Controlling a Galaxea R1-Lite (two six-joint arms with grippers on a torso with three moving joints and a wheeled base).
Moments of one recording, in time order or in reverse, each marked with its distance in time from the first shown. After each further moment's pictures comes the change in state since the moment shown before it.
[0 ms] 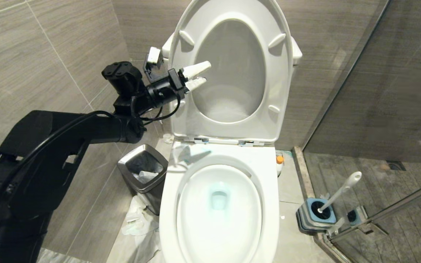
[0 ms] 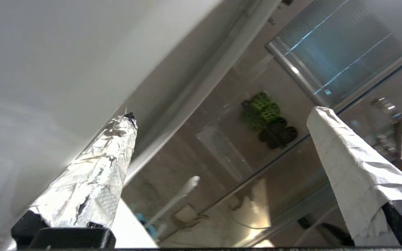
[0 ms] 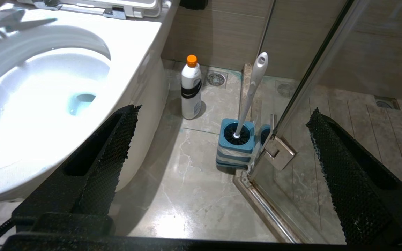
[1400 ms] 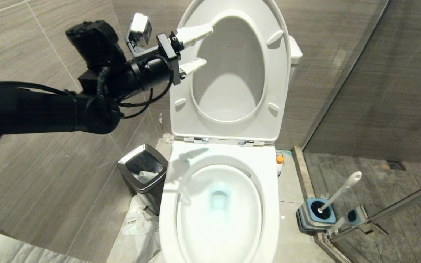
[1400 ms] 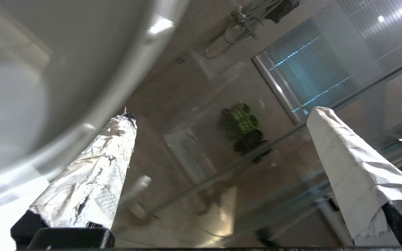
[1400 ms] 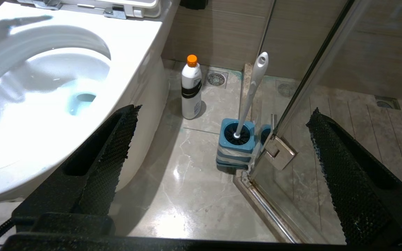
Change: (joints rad) left arm -0.086 -0.370 0.302 0.165 0.104 -0.029; right arm 0.000 0.000 0.000 0.000 0.000 0.000
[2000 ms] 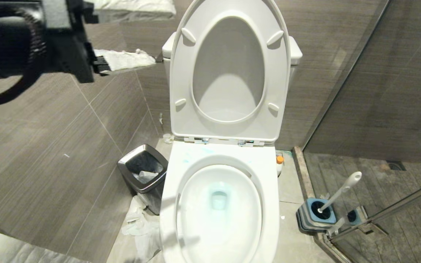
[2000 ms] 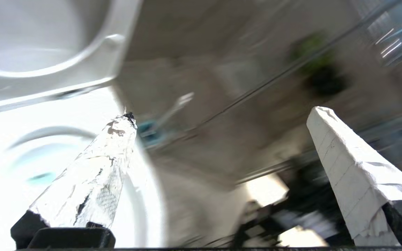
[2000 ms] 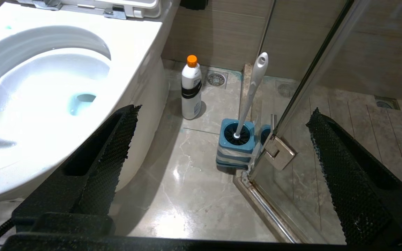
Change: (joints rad) left arm -0.099 -0.613 0.146 0.964 0.212 0.550; right arm 0.000 0.000 0.000 0.000 0.000 0.000
